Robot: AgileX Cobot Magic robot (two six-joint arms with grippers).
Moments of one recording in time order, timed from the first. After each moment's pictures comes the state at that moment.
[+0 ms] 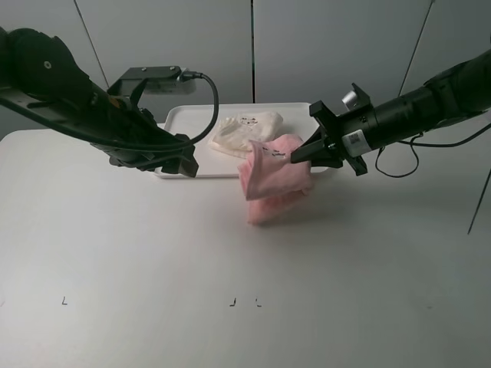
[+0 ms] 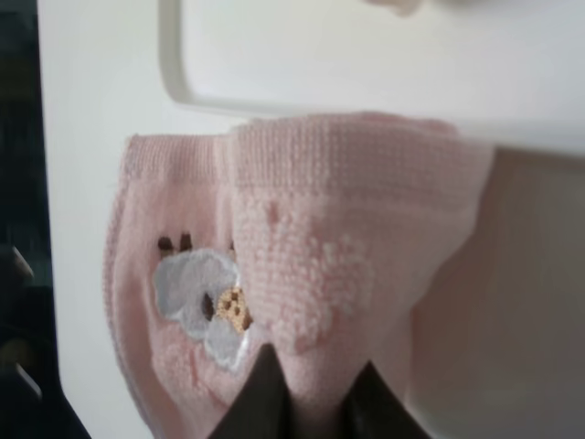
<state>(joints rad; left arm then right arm) -0.50 1.66 -0.98 -0.26 0.42 0.08 0.09 2.03 -1.11 1.32 0.94 -0.81</state>
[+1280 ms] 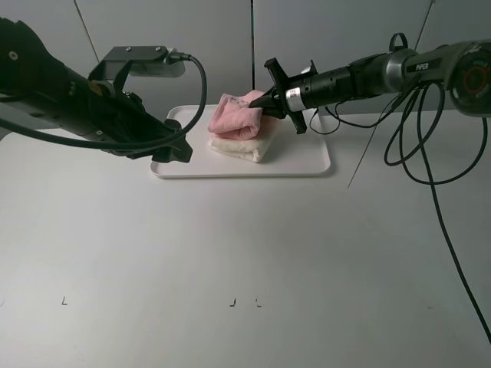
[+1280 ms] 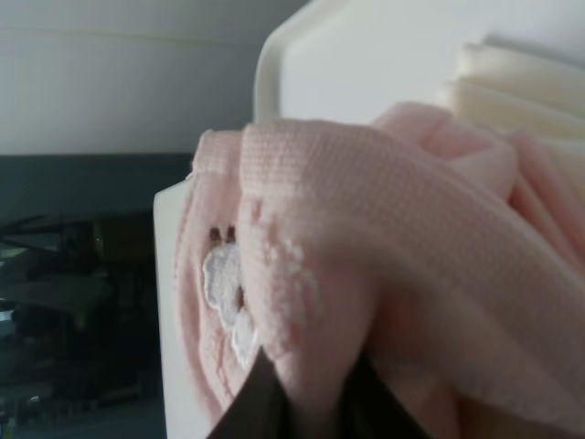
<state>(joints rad) -0.50 1.60 -0.95 -0.24 0.35 0.10 0.19 2.56 -1.92 1.39 0.87 -0.41</state>
